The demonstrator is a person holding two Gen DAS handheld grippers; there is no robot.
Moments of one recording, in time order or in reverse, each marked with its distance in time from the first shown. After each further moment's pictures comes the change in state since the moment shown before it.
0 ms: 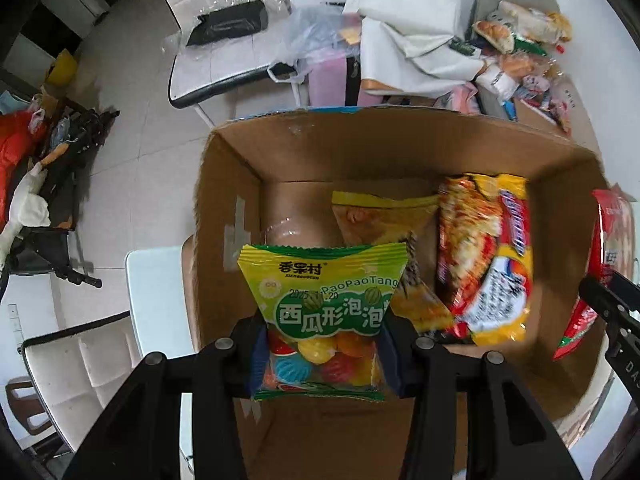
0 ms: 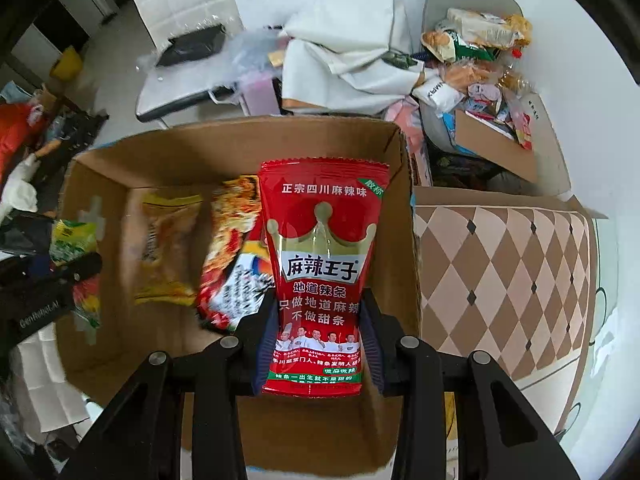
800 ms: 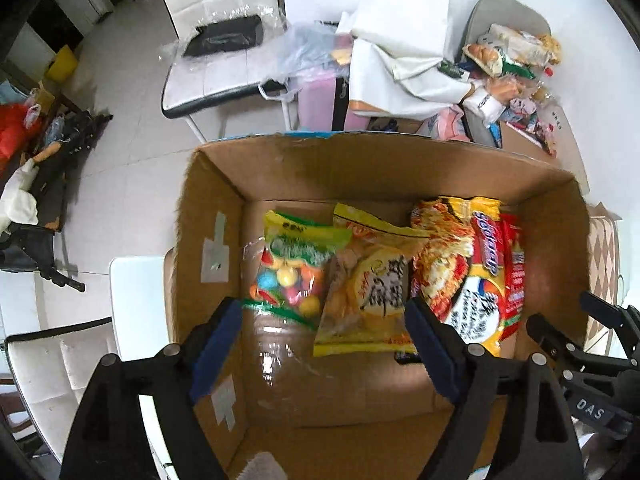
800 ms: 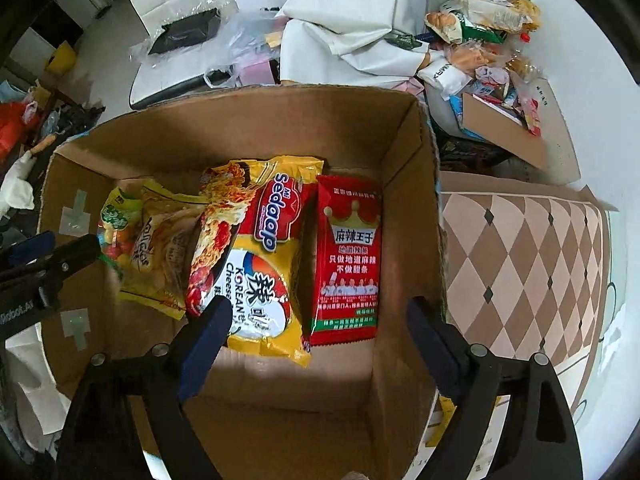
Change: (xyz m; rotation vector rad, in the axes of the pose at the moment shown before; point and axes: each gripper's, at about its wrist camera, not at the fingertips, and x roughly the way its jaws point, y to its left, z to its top) left arm -0.024 -0.006 -0.010 -0.039 -0.092 -0.063; right arm 0.027 0.000 0.000 0.015 0.039 0.015
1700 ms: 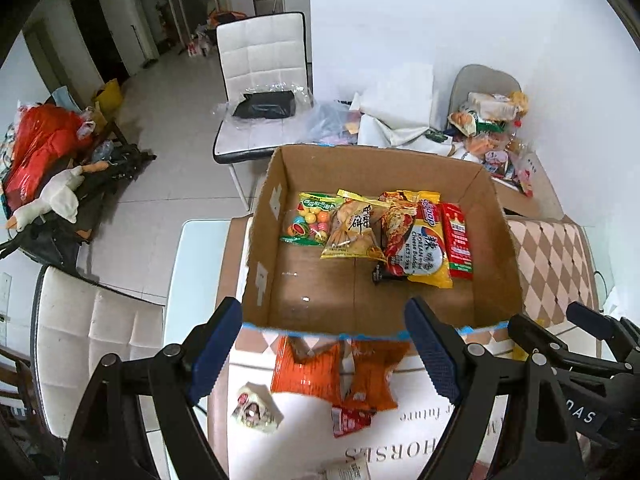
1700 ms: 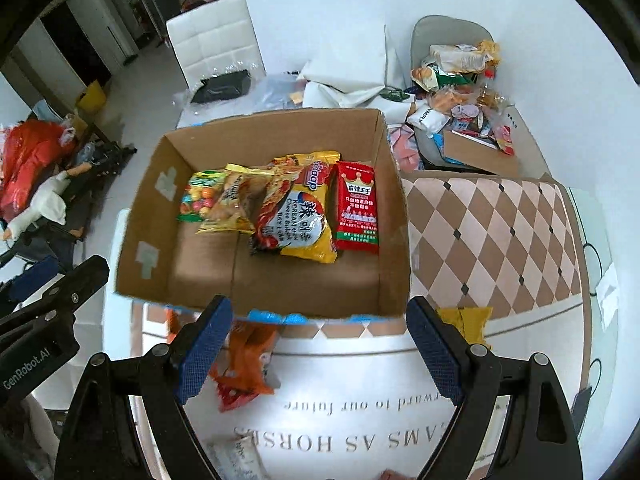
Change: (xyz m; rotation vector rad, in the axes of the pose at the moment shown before) left arm -0.141 -0.019 -0.164 -0.066 -0.322 0.058; right arm -0.131 0.006 -0.161 0.011 -0.261 0.059
